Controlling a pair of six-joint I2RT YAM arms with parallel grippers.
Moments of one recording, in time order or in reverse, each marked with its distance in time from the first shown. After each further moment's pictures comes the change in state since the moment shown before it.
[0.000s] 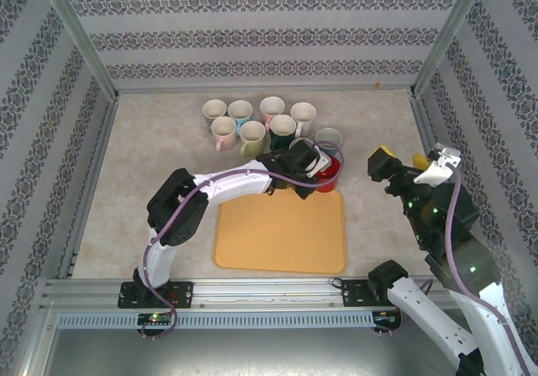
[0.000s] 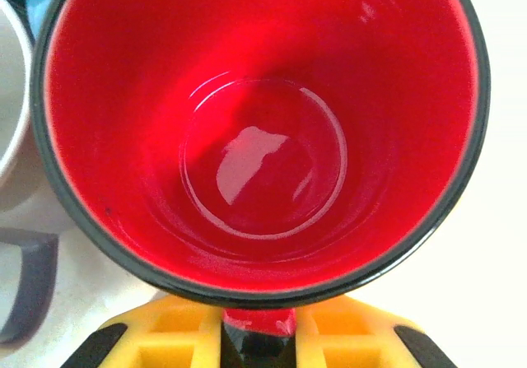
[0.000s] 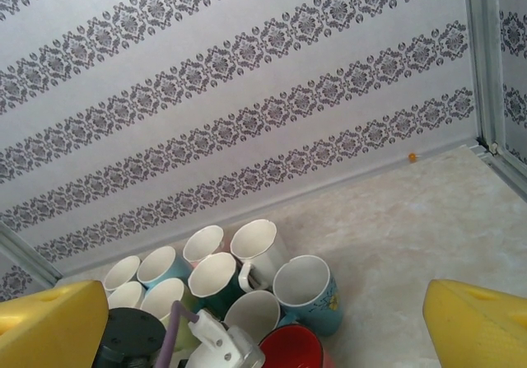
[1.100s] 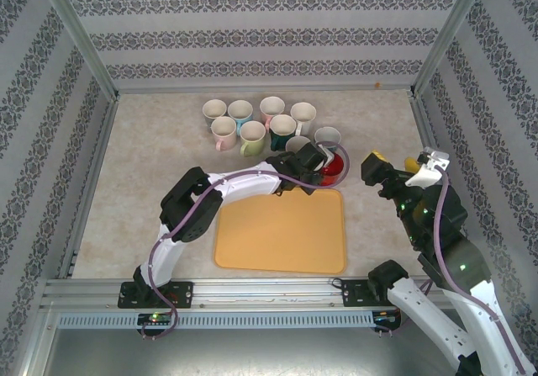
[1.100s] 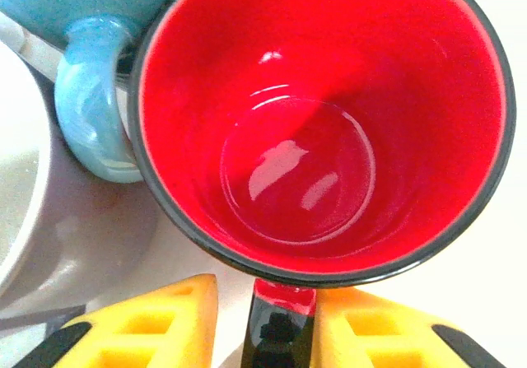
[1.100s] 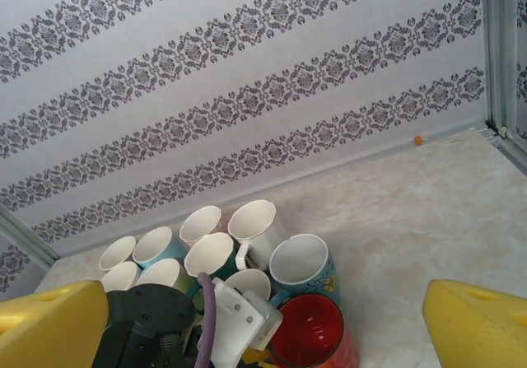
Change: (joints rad) left arm -0.012 0.101 0.056 0.084 -0.183 -0.021; right arm 0.000 -0.026 -0.087 0.034 -0.027 -0.002
